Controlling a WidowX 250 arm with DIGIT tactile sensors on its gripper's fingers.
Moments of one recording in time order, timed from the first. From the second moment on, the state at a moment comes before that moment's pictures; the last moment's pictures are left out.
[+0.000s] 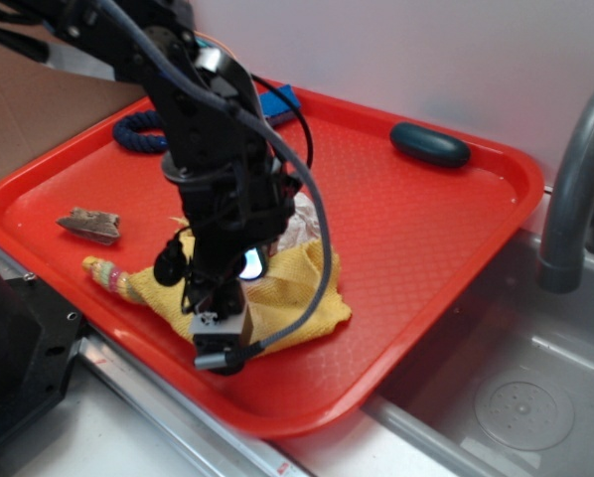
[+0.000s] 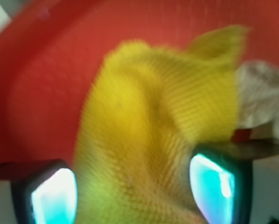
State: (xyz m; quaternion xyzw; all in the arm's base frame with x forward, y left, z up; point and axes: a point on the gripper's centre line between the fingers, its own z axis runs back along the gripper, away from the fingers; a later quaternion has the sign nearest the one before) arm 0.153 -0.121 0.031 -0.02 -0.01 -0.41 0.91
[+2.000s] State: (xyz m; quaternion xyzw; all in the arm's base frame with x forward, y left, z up) arm 0.147 -0.003 0.221 0.00 0.01 0.08 1.00
